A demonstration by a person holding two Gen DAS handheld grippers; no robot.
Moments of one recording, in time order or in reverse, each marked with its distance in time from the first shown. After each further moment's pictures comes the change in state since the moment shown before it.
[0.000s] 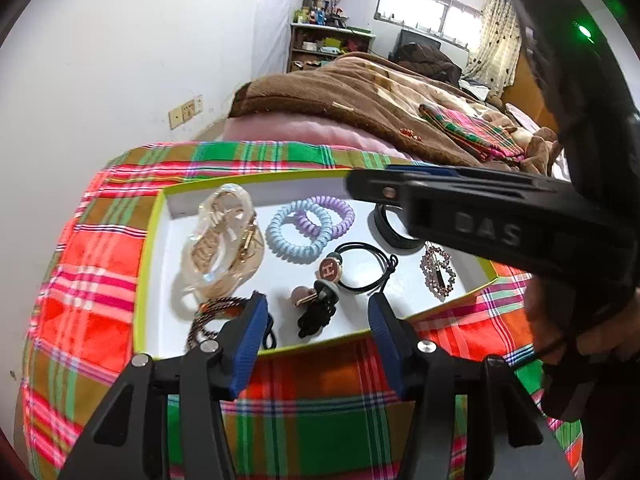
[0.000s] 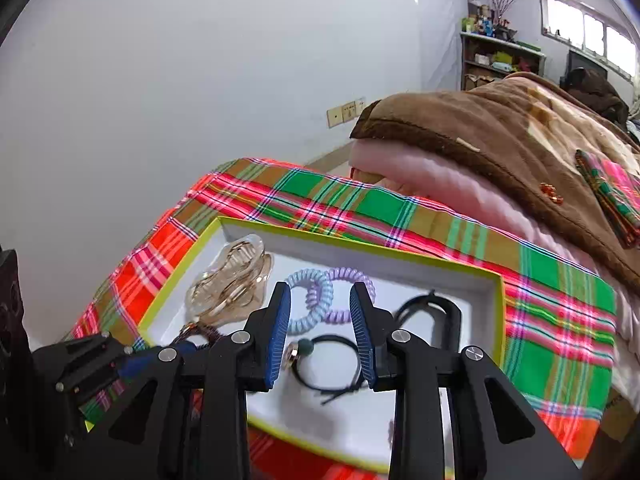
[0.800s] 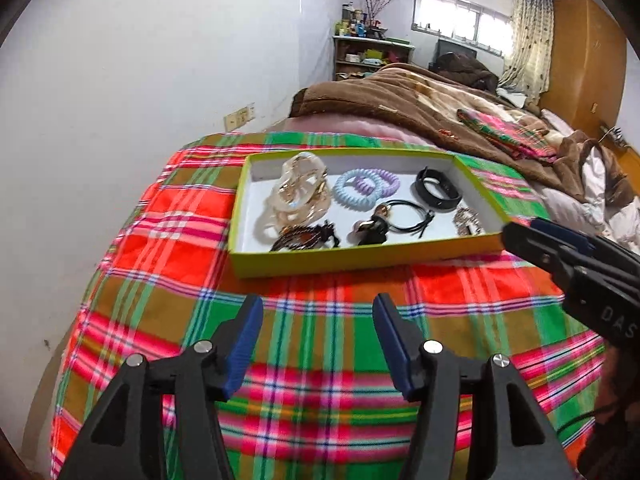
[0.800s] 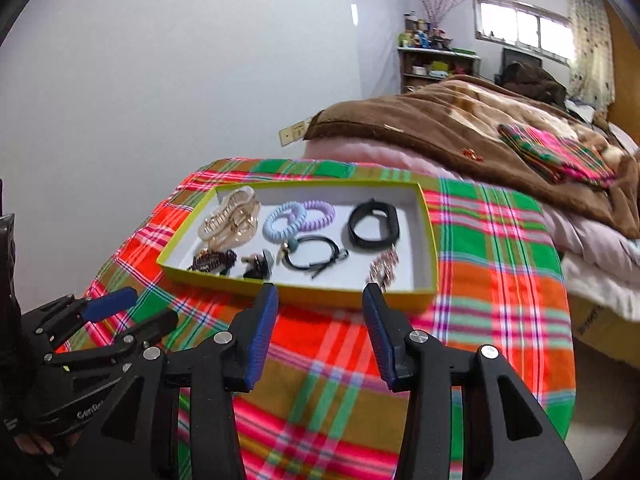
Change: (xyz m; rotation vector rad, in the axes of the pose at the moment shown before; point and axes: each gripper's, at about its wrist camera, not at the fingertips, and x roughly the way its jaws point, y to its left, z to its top) left arm -0.048 0.010 -0.057 -0.029 -0.048 0.196; right arm -0.080 0.020 -0.099 0.131 -0.102 -0.167
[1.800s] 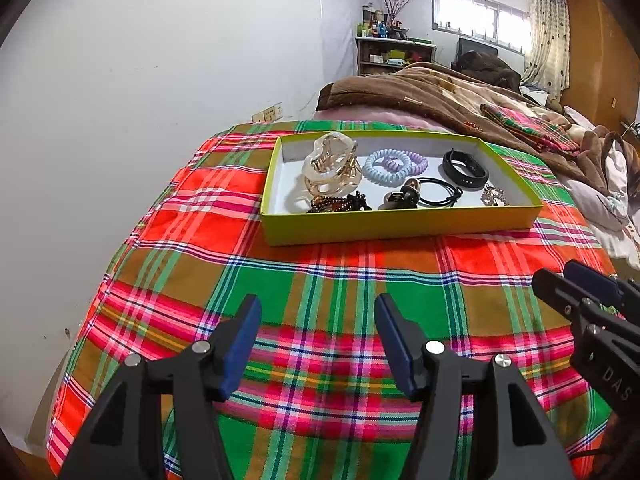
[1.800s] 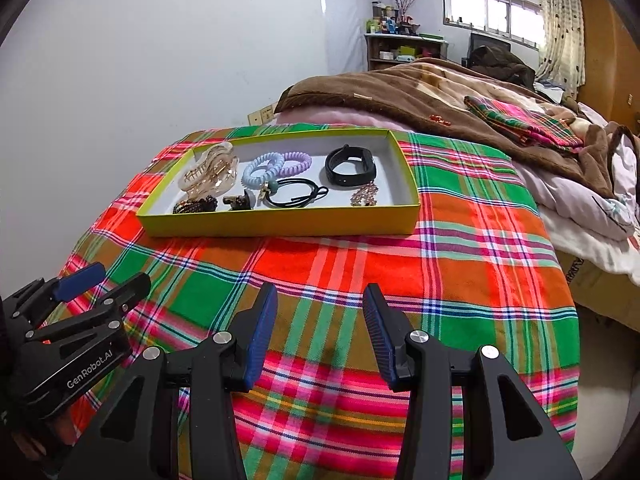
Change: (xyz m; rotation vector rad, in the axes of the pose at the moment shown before) left arm -0.002 0.002 -0.028 -0.012 -0.014 0.100; right arm -0.005 0.015 -0.049 0.039 0.036 -0.114
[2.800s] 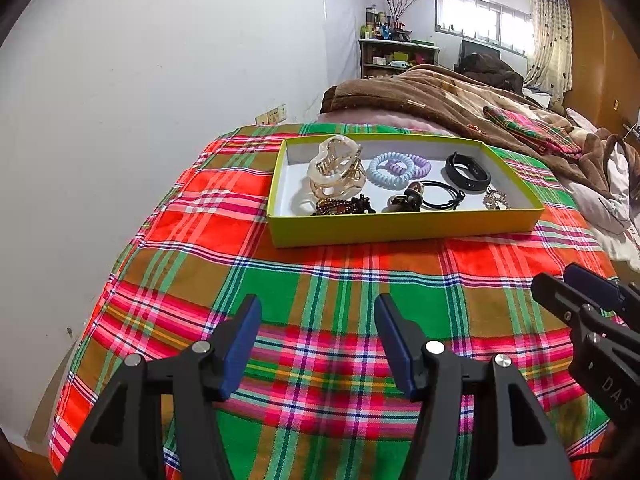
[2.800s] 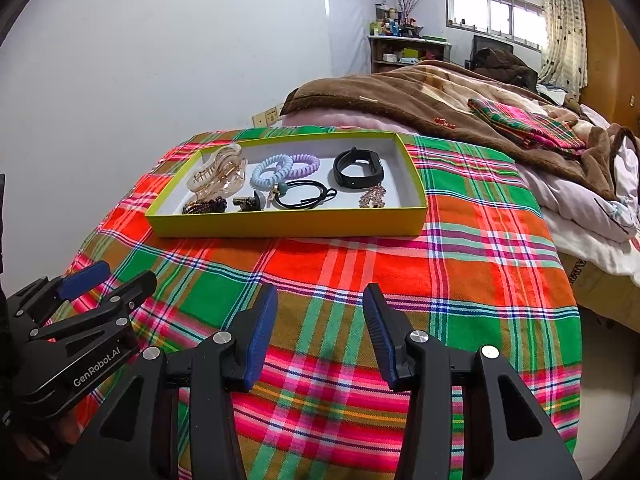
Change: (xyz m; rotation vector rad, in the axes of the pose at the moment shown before) left arm -0.003 0.001 0.001 -0.008 -0.005 0.006; right arm -0.004 0.005 0.000 -0.001 -0.007 0.010
